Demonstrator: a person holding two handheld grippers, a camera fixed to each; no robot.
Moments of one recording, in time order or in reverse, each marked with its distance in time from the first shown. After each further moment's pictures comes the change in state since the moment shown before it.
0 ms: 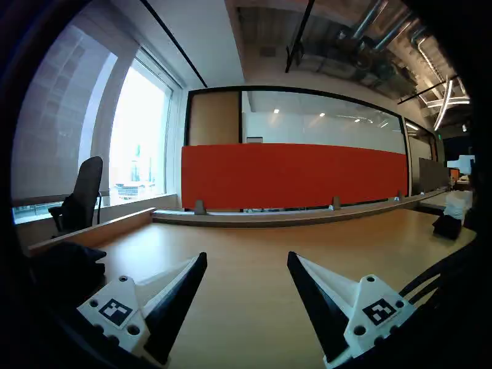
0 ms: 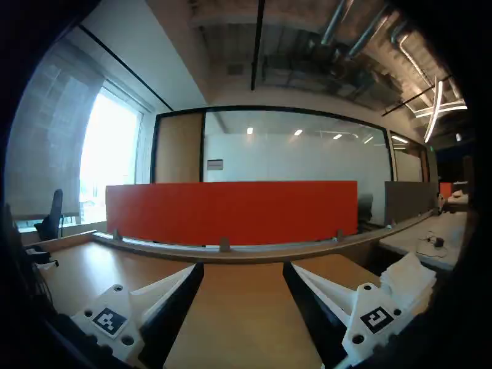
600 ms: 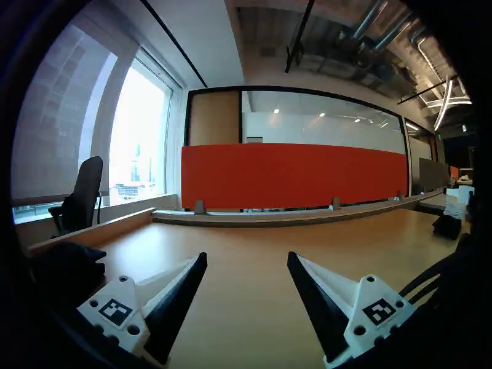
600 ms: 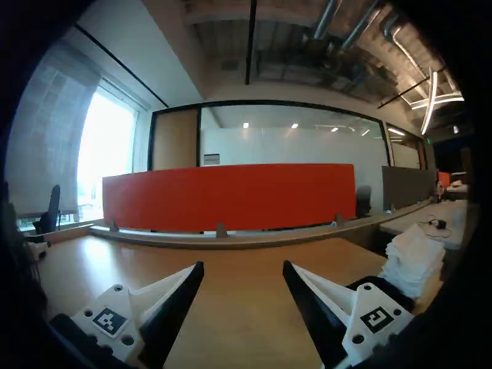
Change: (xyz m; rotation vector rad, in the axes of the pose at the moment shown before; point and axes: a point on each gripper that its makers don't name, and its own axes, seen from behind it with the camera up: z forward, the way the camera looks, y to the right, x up) left arm 0.000 0.000 -0.001 0.000 0.000 0.000; right arm -0.067 0.009 0.003 -0.010 -0.014 0.016
